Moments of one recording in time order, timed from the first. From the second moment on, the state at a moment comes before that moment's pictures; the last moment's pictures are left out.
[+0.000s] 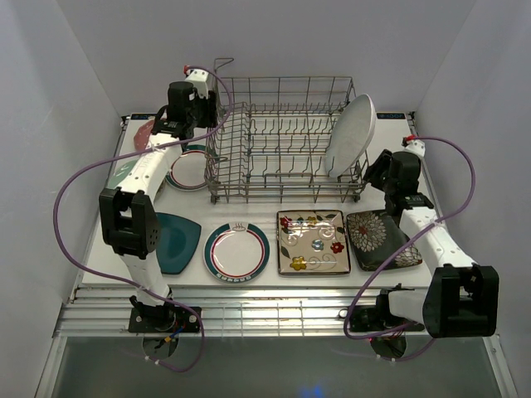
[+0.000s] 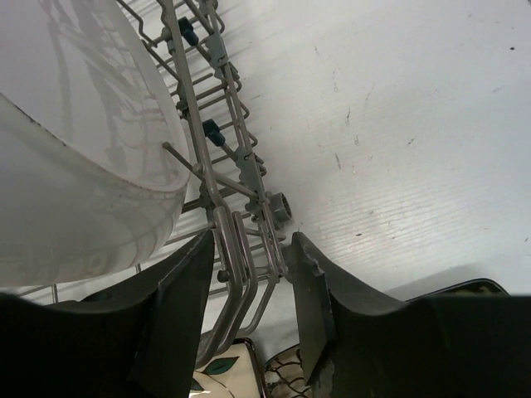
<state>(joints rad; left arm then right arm) -0.21 1.86 1.71 -0.22 0.00 0.00 0.07 1.22 0.78 0.00 0.12 0.44</state>
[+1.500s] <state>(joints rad) -0.20 1.36 1.38 -0.16 0.11 -0.04 0.06 0.54 0.56 -0.66 0.40 0.88</state>
